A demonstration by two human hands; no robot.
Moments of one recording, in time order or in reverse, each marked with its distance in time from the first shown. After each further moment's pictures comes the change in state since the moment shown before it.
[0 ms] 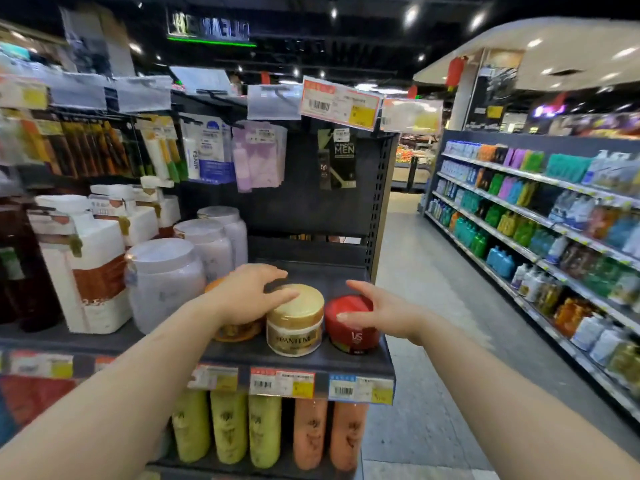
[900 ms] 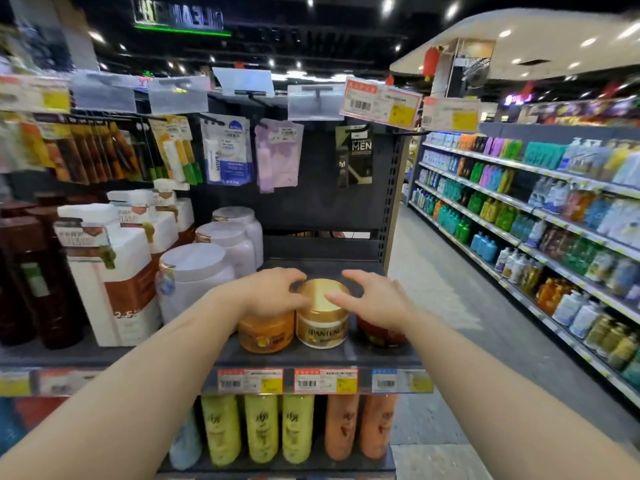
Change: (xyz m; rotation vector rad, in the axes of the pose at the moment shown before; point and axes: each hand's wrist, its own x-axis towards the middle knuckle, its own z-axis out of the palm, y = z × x) left_hand 0.003 -0.021 -0.031 0.005 -0.317 0.052; right_hand 0.017 -0.065 0.051 -0.384 0.310 0.062
